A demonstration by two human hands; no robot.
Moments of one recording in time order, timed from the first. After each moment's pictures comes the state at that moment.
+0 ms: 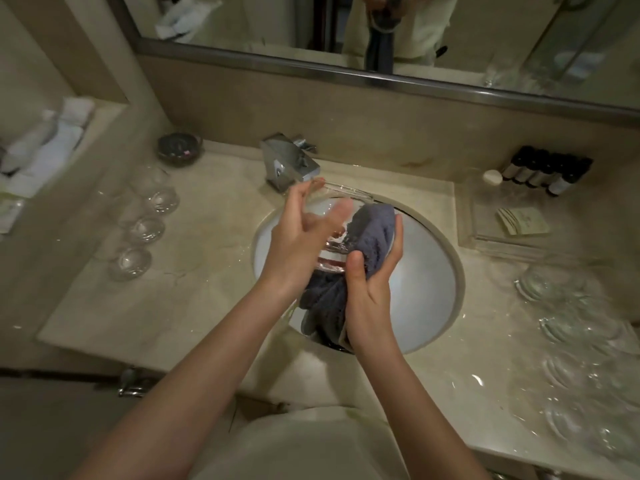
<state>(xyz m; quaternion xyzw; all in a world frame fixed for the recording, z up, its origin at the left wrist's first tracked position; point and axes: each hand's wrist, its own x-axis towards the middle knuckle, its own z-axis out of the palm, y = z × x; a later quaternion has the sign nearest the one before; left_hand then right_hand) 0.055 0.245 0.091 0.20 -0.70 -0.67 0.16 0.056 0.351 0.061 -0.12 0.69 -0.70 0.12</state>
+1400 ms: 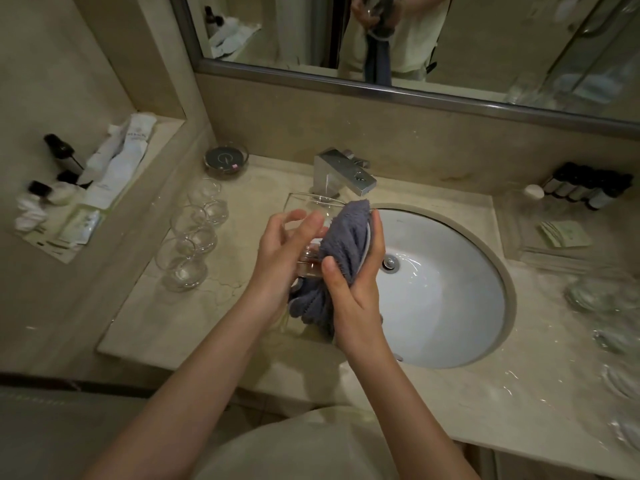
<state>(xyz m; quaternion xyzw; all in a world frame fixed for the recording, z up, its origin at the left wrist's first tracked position) 0.118 0.136 0.081 0.23 -0.57 -0.78 0.15 0.110 0.241 0.065 -0.21 0.66 -0.72 0.10</state>
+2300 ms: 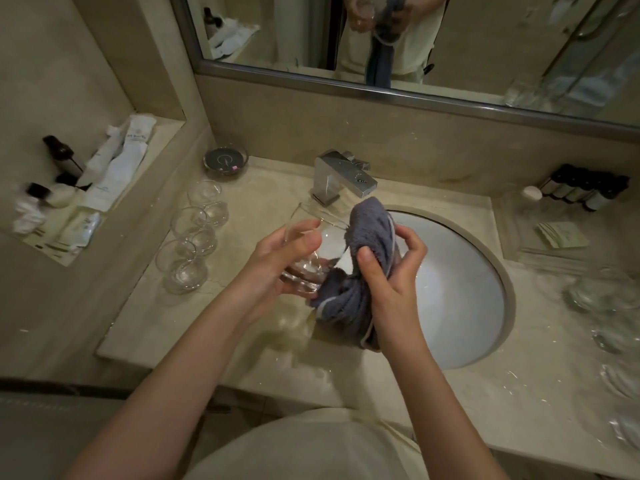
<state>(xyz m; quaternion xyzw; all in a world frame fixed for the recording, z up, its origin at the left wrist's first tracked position) 0.130 0.108 0.080 0.18 -0.58 -0.79 0.01 0.090 0.265 0.070 -0.14 0.65 -0.73 0.11</state>
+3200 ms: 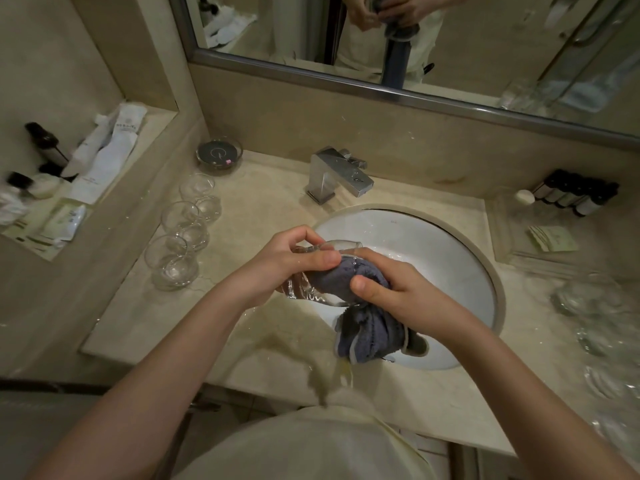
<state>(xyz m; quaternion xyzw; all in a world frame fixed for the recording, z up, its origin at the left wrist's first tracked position) 0.111 0.105 0.073 0.13 -0.67 -0.73 -0.07 0.050 0.296 0.096 -0.36 0.73 -0.48 0.32</state>
